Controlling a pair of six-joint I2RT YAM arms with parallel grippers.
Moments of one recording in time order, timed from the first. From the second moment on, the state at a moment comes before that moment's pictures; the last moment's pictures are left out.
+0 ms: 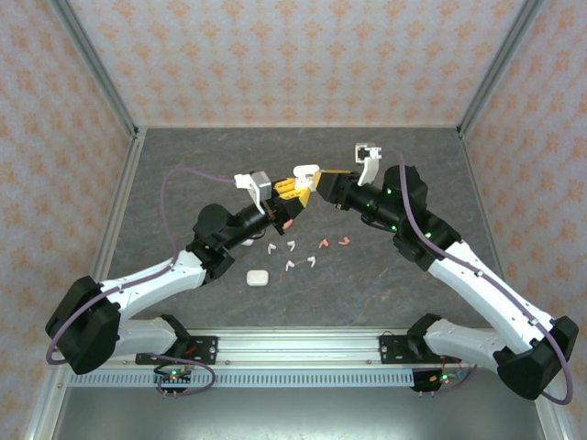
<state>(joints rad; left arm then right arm) -0.68 1.24 0.67 0.87 0.29 -0.31 0.65 1.04 1.05 -0.14 -0.22 0.61</state>
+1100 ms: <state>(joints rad) -0.68 1.25 0.67 0.88 0.29 -0.31 0.64 1.05 1.11 -0.22 -0.23 0.63</state>
